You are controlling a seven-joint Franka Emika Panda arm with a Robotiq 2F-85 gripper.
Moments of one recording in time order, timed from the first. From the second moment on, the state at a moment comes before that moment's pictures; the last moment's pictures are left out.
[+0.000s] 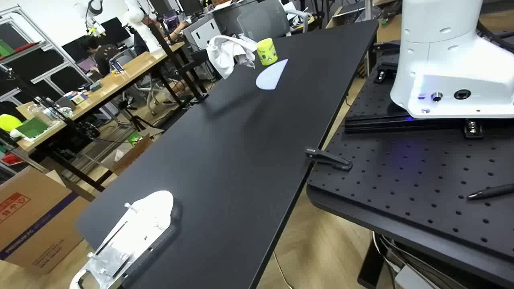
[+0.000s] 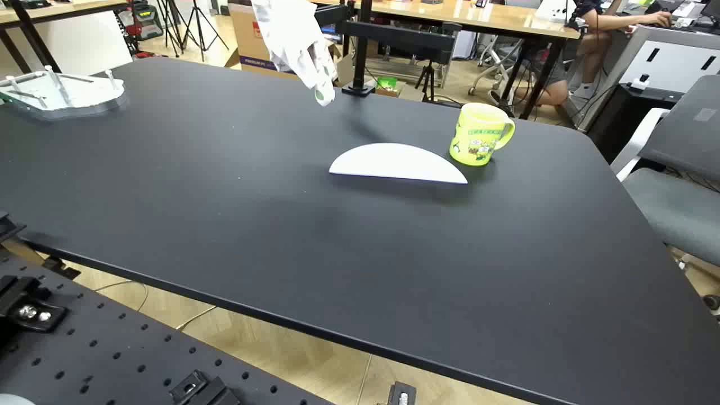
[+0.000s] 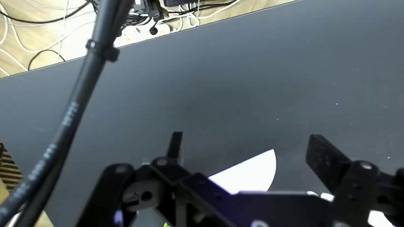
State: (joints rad) arm -0.21 -0.65 -0.25 -2.70 -0.15 2.08 -0.20
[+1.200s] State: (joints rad) arm -0.19 -0.62 -0.21 -2.70 -0.12 2.20 -0.20
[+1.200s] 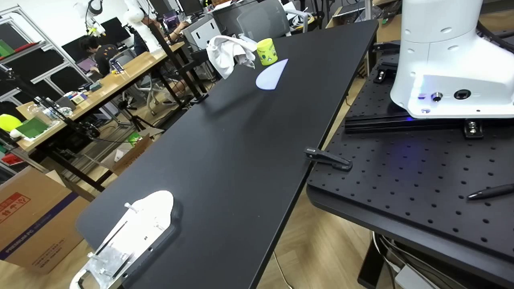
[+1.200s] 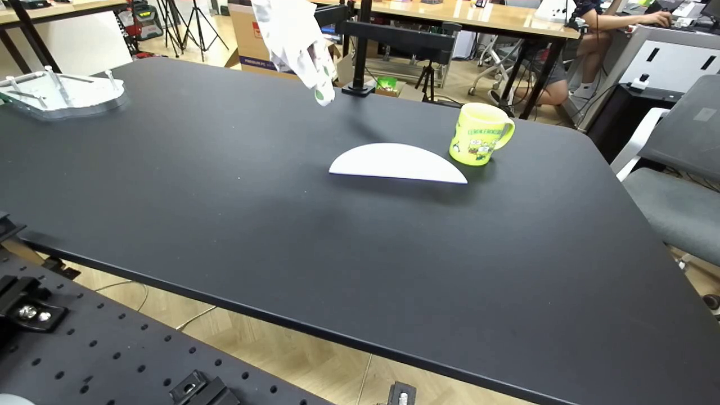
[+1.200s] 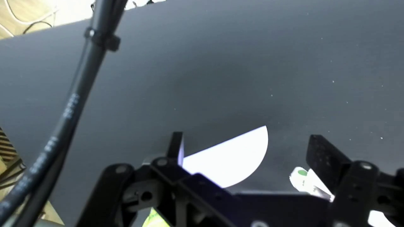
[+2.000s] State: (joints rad) arm 0.01 -0.34 -0.03 -2.63 -0.09 2.53 -0.23
